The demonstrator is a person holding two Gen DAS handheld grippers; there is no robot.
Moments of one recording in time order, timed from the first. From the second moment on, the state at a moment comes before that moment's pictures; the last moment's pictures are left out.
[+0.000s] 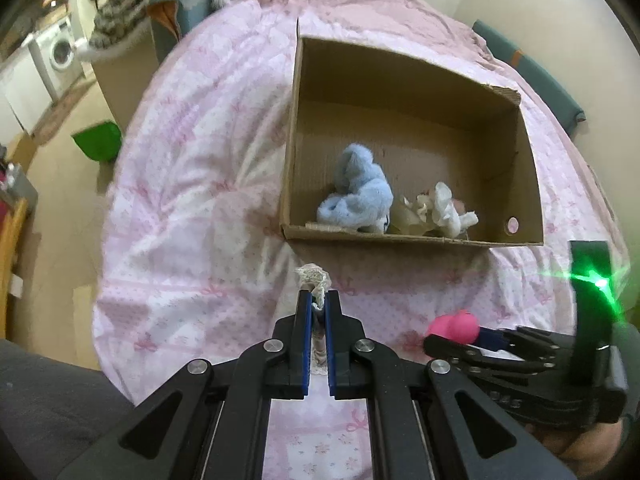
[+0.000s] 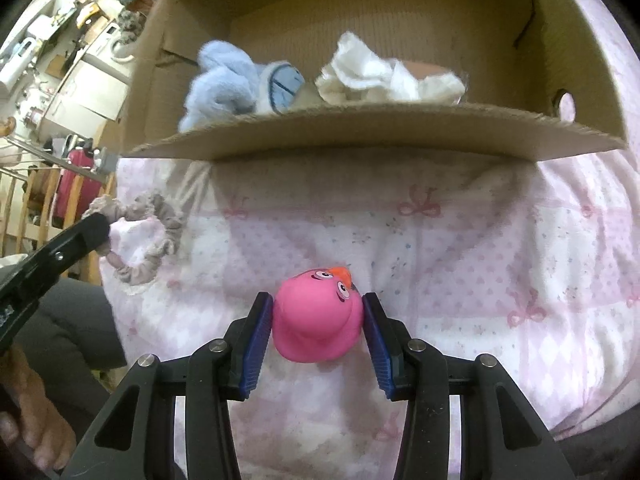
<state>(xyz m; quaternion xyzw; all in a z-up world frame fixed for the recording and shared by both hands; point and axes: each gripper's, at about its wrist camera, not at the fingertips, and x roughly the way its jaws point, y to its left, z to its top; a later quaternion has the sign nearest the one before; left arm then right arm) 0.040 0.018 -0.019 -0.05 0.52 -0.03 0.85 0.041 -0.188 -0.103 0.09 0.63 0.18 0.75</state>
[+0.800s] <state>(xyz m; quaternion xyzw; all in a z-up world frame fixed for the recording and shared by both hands) 0.085 0.009 0.086 -0.05 0.41 -0.06 0.91 0.061 -0.246 0.049 0.15 0.47 0.21 0.84</state>
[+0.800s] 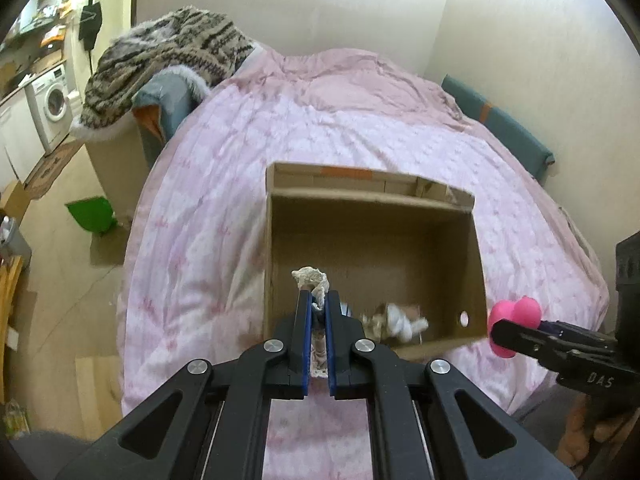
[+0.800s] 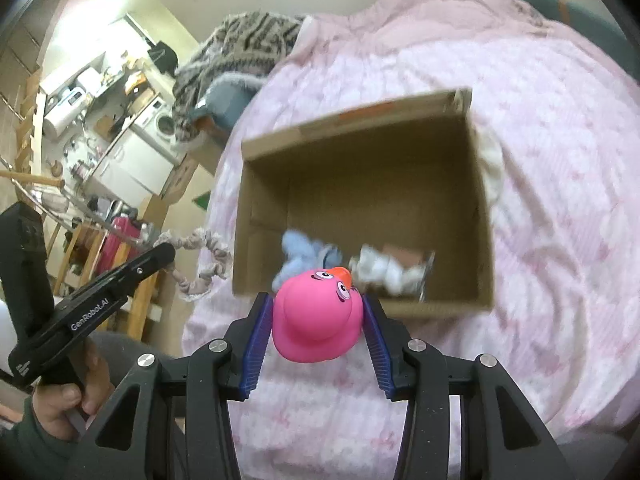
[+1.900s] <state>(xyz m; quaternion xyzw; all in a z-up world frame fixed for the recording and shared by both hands) 0.134 -0.021 -0.005 0.05 0.45 -0.03 0.89 0.123 -0.243 -0.055 0.12 0.54 0.13 0.82</state>
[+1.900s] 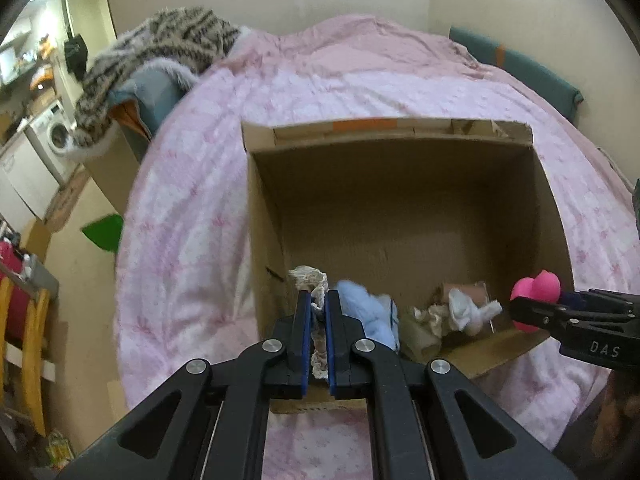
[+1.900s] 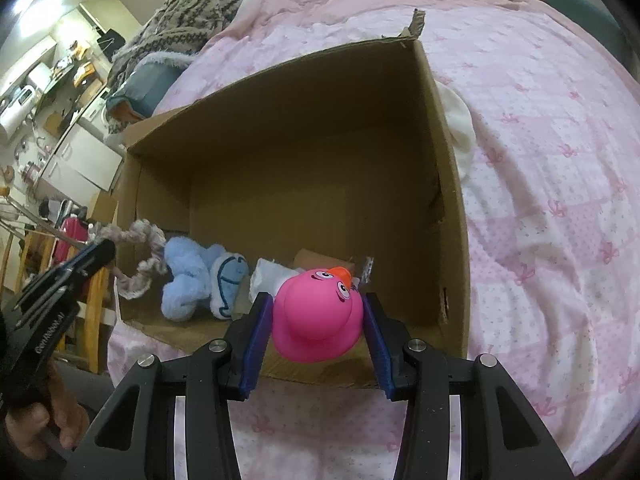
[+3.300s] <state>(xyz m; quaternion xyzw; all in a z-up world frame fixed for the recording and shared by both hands) 0.088 0.008 0.063 0.00 0.34 0.00 0.94 0.082 -0.252 0.024 0.09 0.39 0.10 0.91</state>
